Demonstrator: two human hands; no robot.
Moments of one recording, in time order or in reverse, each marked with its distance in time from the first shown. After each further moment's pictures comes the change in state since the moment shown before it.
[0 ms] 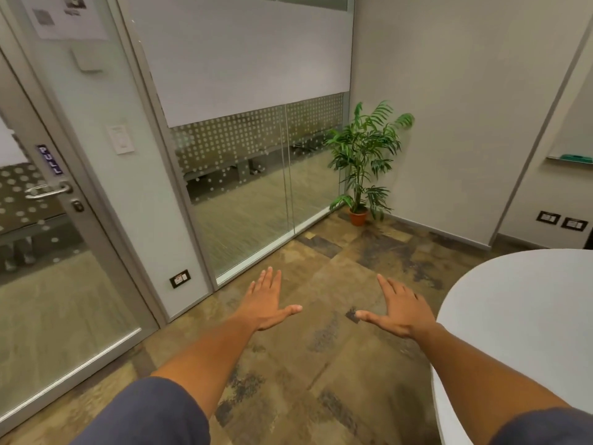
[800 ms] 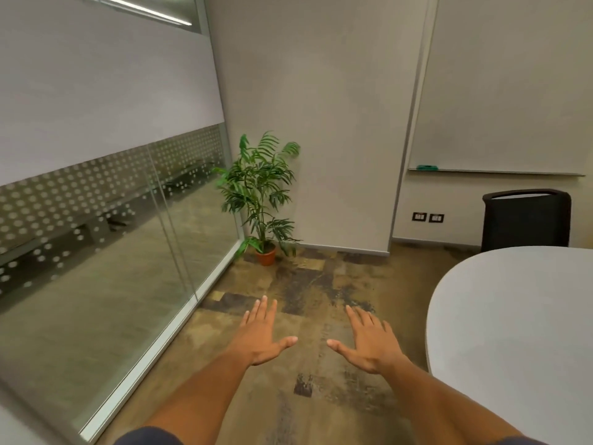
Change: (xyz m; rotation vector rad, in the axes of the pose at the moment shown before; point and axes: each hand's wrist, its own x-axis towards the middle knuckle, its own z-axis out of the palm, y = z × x) left_hand 0.420 0.025 -0.033 0.046 -0.091 0.449; right_hand 0.283 0.042 0.005 0.025 0.053 0.417
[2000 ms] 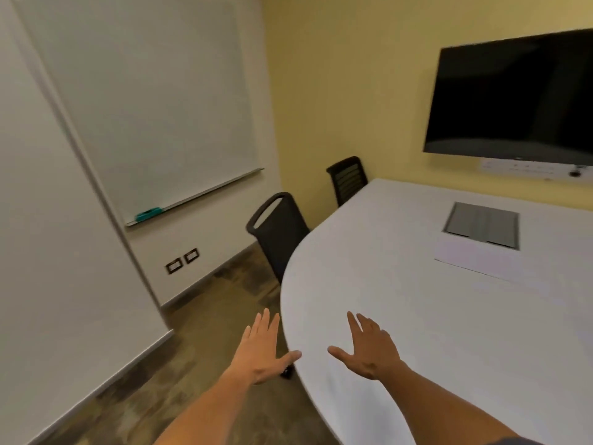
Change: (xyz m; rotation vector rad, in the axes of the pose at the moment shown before) left_hand 0.542 0.381 0.010 0.191 -0.255 1.100; right_hand 0.188 0.331 -0.070 0.209 0.230 1.182
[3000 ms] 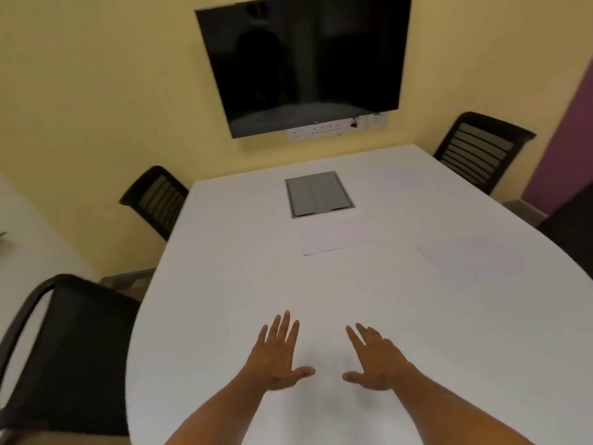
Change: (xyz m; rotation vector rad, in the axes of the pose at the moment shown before) left_hand 0.362 0.221 0.060 0.410 -0.316 0.885; right_hand 0.107 0.220 -0.009 0.075 -0.171 0.584
